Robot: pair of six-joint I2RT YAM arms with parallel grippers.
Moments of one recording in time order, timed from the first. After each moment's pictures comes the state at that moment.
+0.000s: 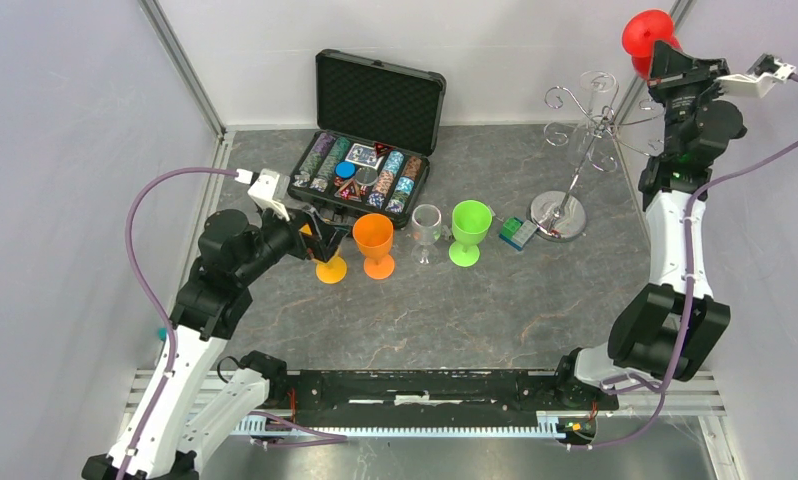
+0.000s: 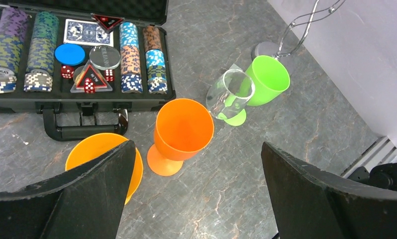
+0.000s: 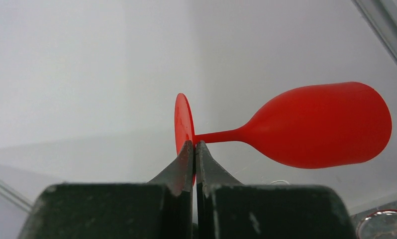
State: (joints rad) left arm -0.34 0.71 0.92 -0.43 0.26 -0.26; right arm -0.35 1.46 1.34 0.54 -0.17 0.96
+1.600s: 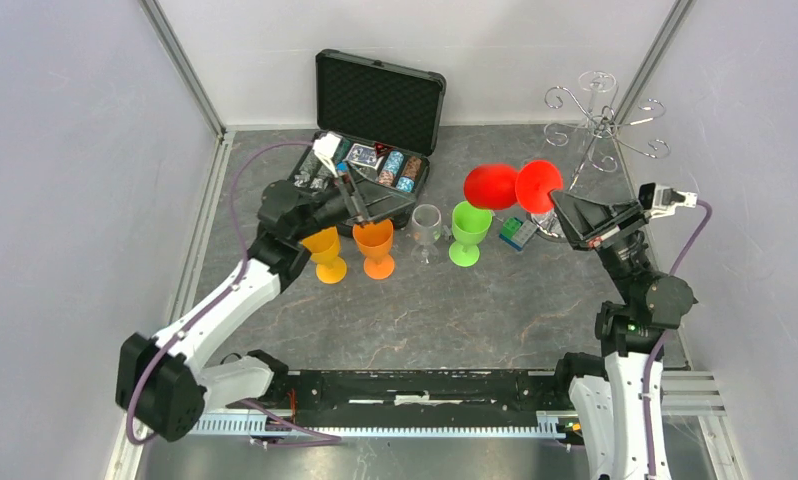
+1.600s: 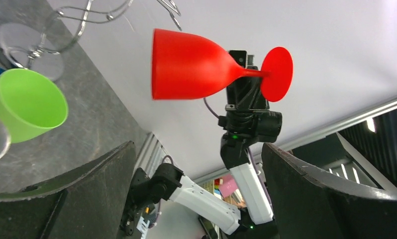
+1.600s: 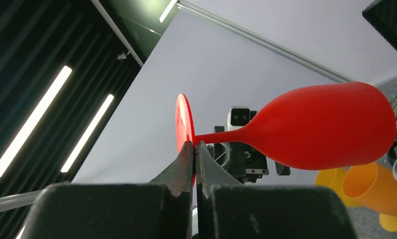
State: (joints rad) left arm -0.47 1.10 0.83 0.50 0.68 -1.20; right arm -0.15 0.52 0.60 0.56 -0.63 1.73
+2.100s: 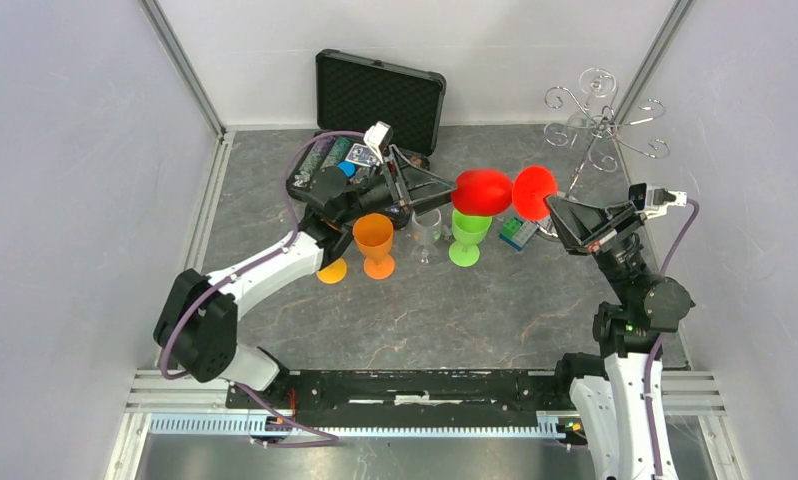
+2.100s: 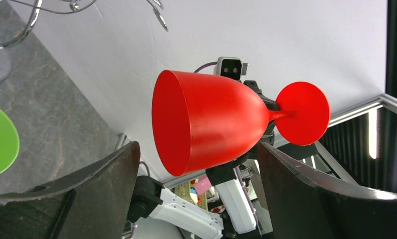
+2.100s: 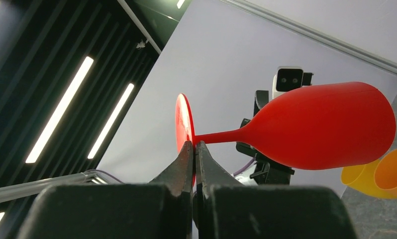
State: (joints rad) left arm -0.63 1.45 0.99 0.74 0.64 -1.32; right arm -0.09 0.52 0.56 0.63 -0.63 1.83
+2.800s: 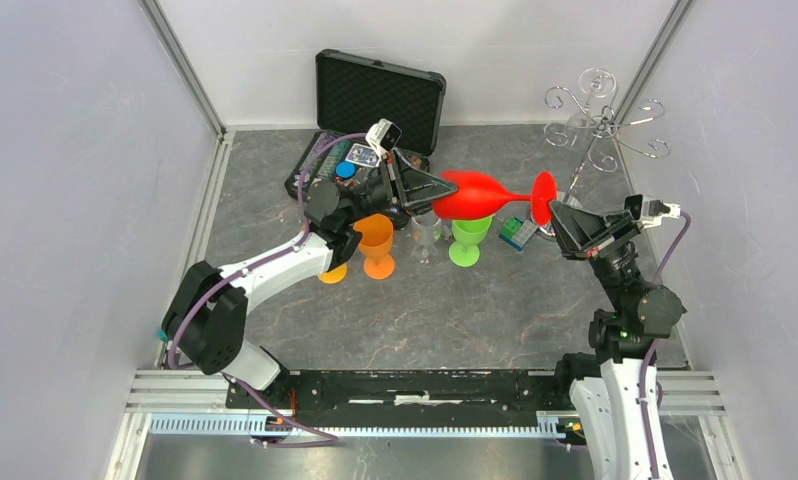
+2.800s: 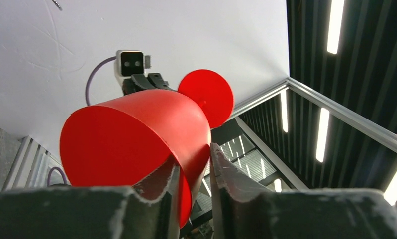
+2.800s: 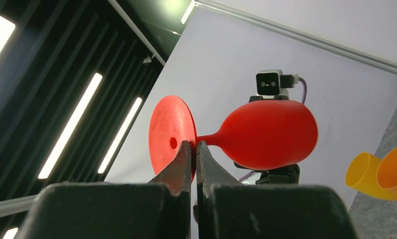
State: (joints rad) left arm -0.68 1.51 0.99 1.13 0.67 -1.70; right arm -0.09 0.47 0.49 0.64 -0.58 1.85
